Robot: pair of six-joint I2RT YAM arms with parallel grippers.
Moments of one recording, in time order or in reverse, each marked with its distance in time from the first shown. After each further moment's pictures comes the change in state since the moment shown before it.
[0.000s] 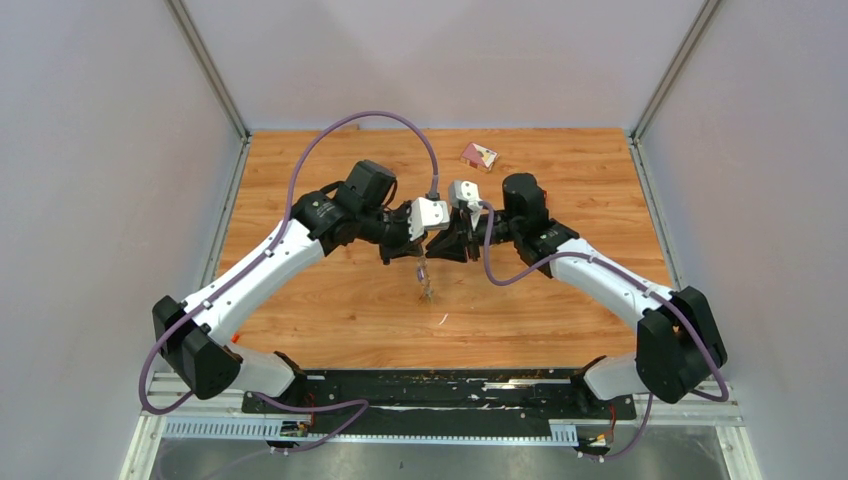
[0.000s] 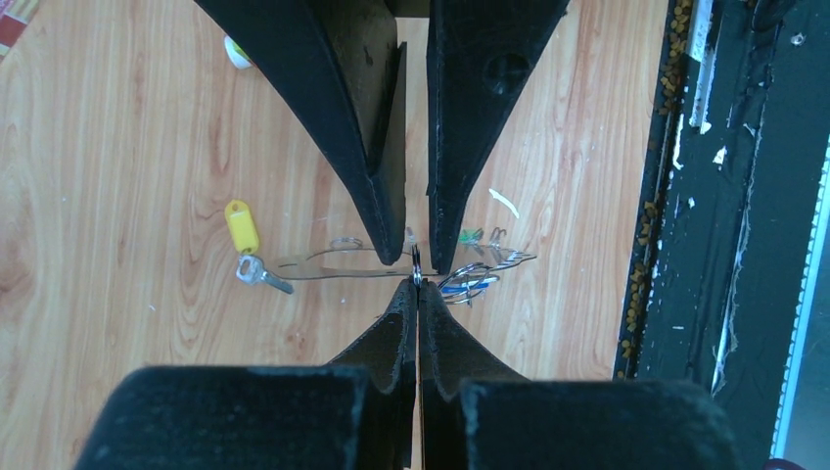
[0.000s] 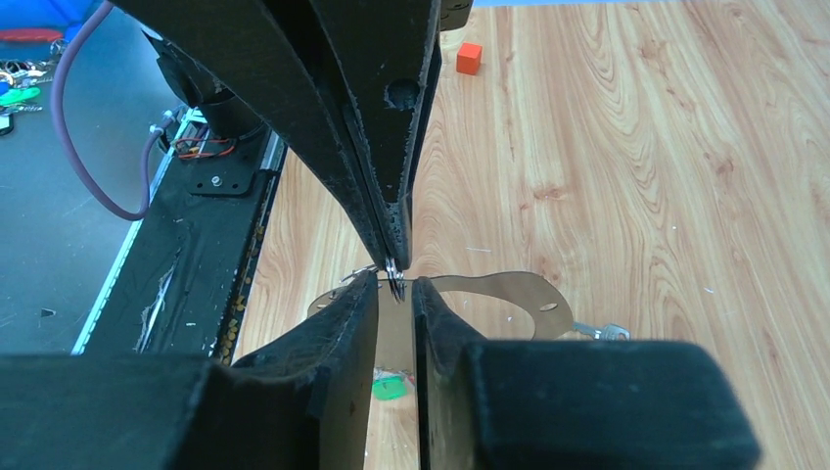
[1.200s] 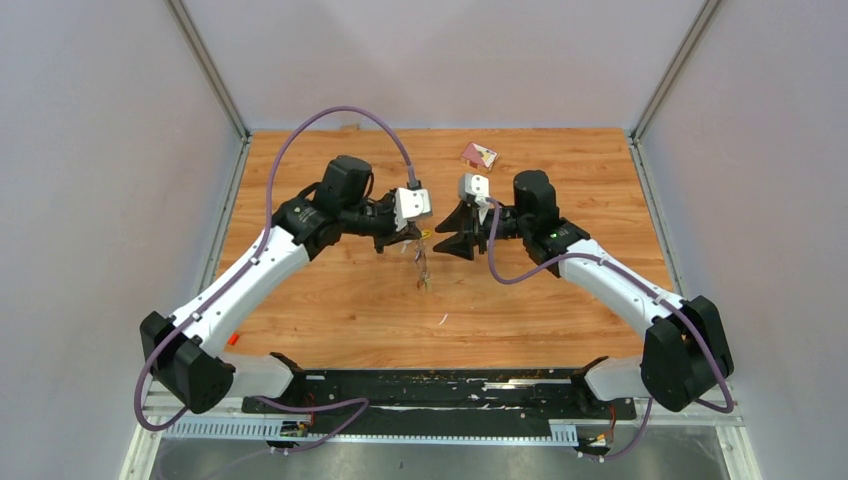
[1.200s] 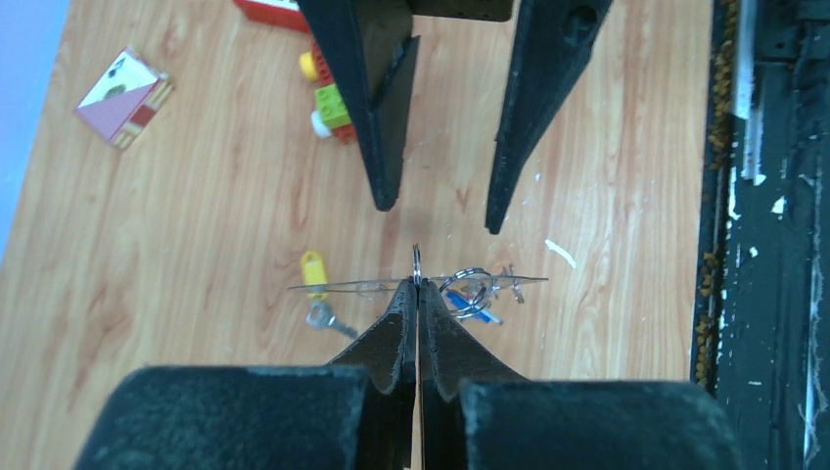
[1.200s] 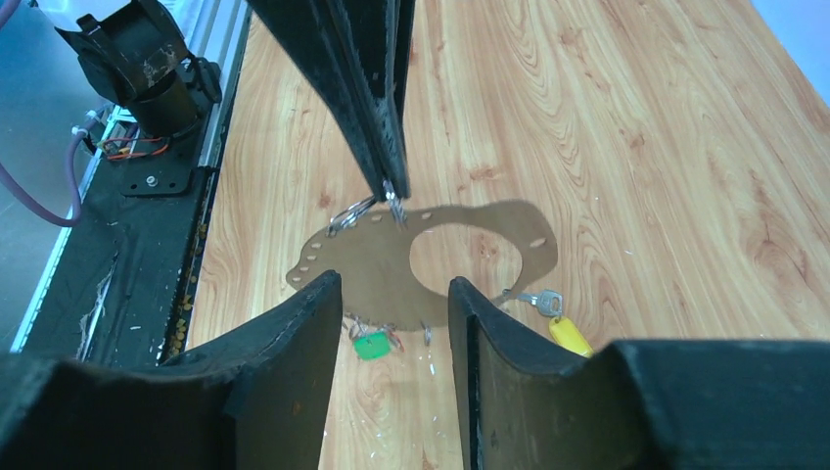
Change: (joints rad) left arm 0.117 -0.084 -0.141 0.251 0.156 0.038; right arm -0.042 -0.042 0.000 -0.034 0.087 -0.043
